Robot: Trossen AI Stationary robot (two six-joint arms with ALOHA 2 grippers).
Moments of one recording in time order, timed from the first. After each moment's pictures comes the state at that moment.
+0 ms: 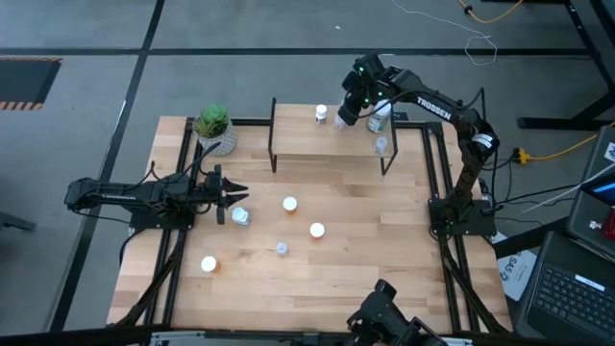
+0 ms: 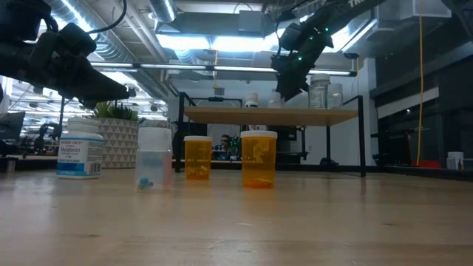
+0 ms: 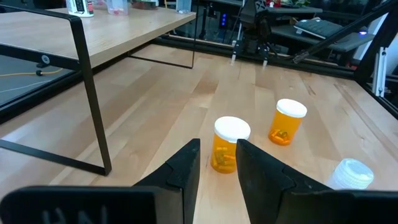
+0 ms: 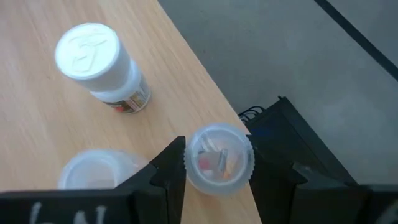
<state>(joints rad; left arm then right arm) 0.02 0.15 0.01 0.05 -0.22 -0.15 -0.77 1.81 1.66 -0.76 -0.15 -0.16</state>
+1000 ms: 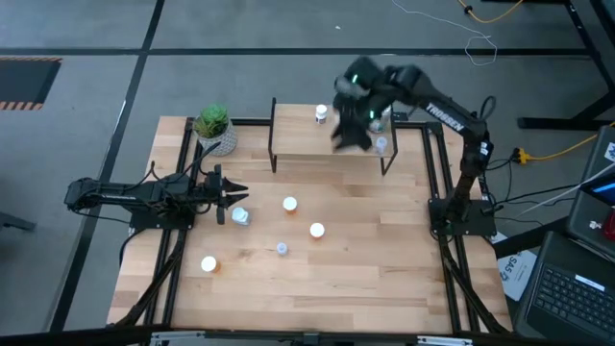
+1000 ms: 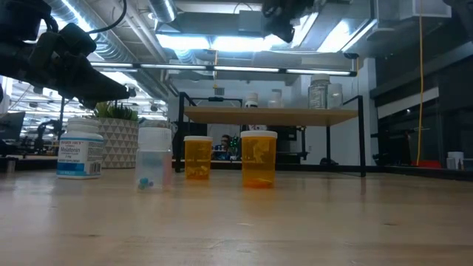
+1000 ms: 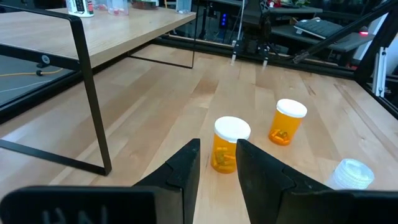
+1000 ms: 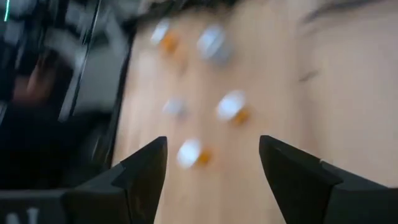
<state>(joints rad) 0.02 0.15 0.01 0.05 -0.22 -0.15 -0.49 1.81 2.10 -1.33 -0.71 -0.19</state>
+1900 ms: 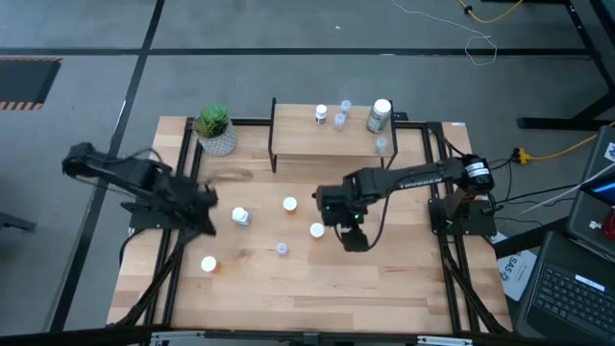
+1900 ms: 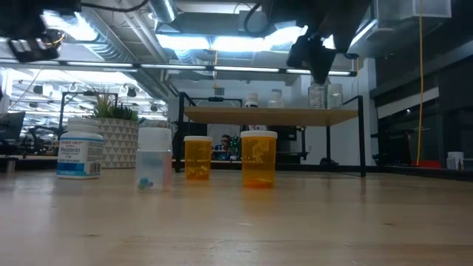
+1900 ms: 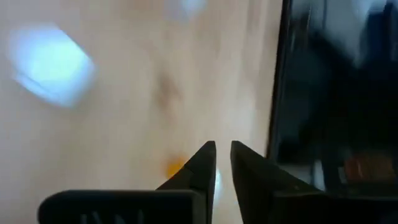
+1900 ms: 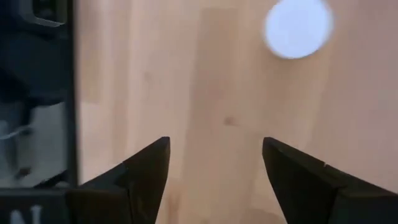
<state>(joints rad) -0.31 0.64 0.70 -0.84 0.22 -0.78 0.12 1.81 1.57 -1.13 -0.32 0.06</state>
